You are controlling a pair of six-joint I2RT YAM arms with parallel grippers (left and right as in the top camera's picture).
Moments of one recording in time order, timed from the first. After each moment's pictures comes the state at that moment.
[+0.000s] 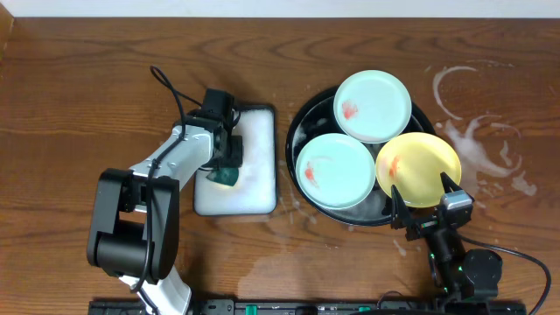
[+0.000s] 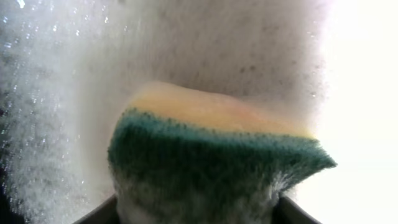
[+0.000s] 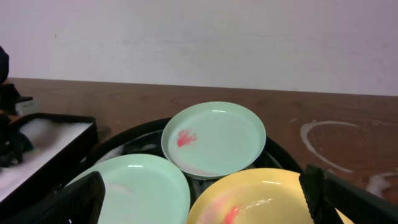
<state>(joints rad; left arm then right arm) -0.20 1.84 1.08 -0.59 0.00 -0.20 0.01 0.01 0.01 -0.05 -0.26 0.05</state>
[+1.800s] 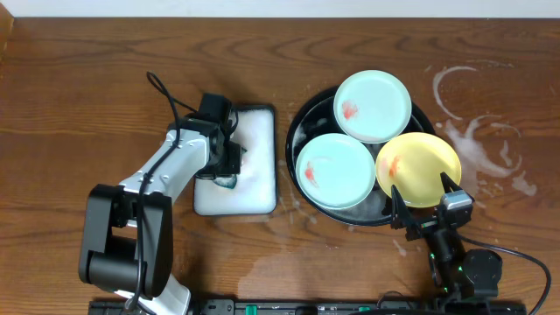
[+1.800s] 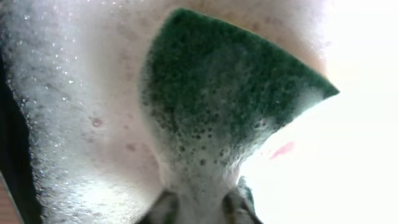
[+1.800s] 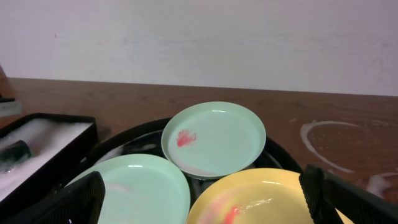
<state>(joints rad) -0.20 1.76 1.07 -0.74 0.03 -0.20 0.01 0.01 0.01 -0.05 -0.26 0.05</state>
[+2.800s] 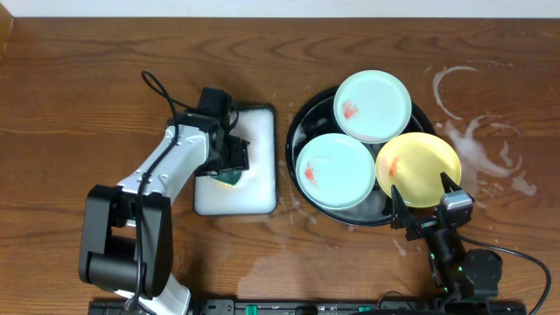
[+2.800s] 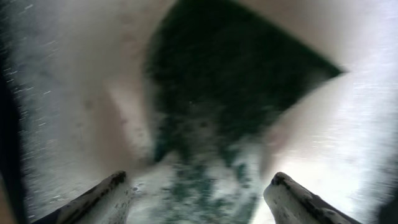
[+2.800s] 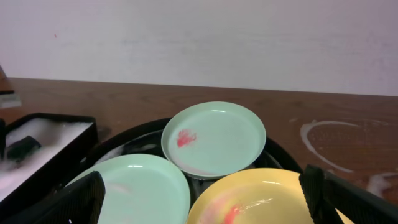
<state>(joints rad) -0.20 1.76 1.10 -0.78 0.07 -0.32 0.01 0.01 0.01 -0.05 -0.26 0.05</state>
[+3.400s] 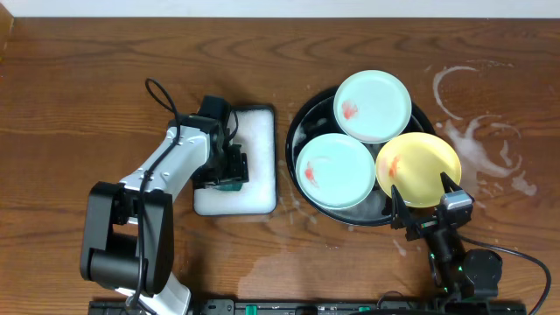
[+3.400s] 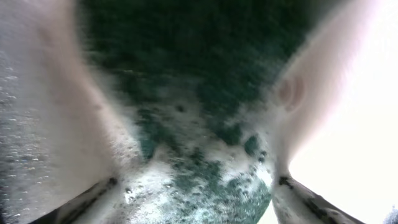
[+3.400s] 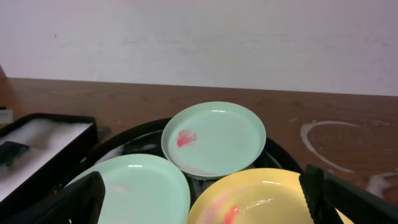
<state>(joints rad) -0.20 1.78 1.09 -0.89 0.12 -0.31 0.01 0.01 0.01 -0.05 -0.26 0.05</state>
